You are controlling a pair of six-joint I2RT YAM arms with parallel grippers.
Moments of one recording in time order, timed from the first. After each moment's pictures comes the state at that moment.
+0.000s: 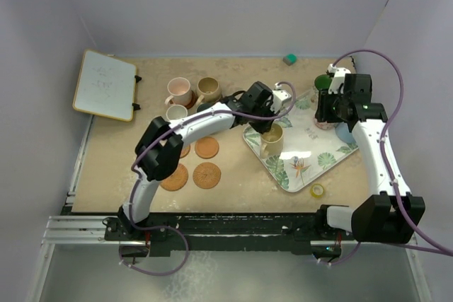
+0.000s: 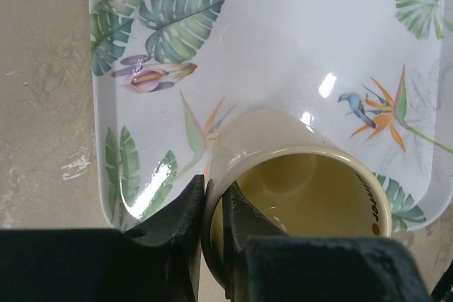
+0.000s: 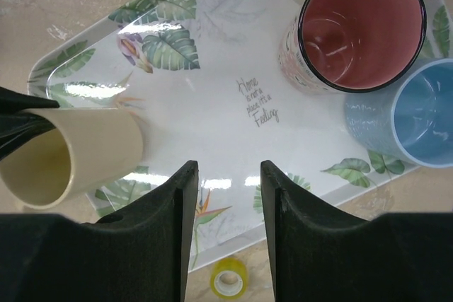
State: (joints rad) left arm -0.86 2.15 1.80 -0.43 0.18 -0.04; right arm -0.06 1.26 1.19 -0.75 -0.12 -0.08
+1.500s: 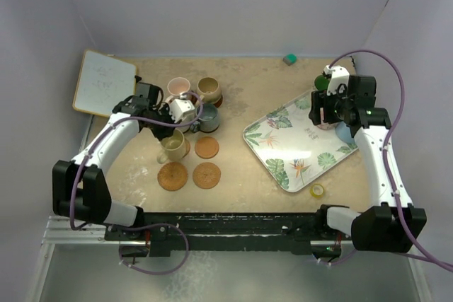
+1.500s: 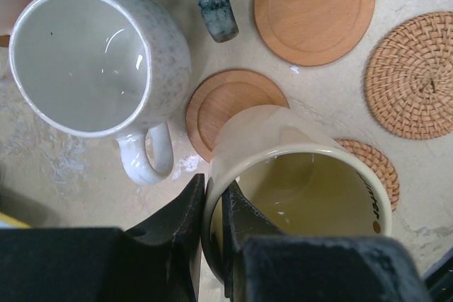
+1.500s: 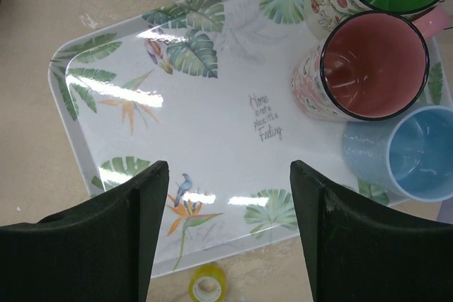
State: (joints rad) left arm -0.22 1.40 1.08 -0.75 0.35 0.72; right arm -0.07 1.19 1.17 -0.74 -0.23 -0.22
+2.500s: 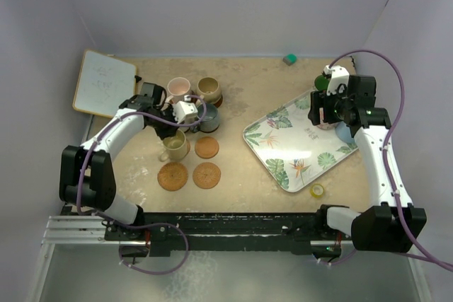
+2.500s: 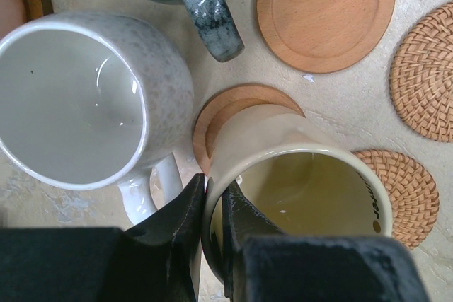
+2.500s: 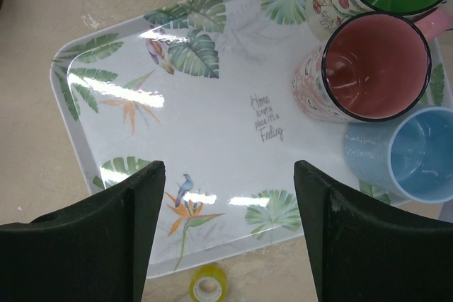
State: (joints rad) left arm -0.20 1.53 1.08 -0.69 0.40 0.84; right arm -0.07 1.19 1.17 -0.73 -0.24 -0.22
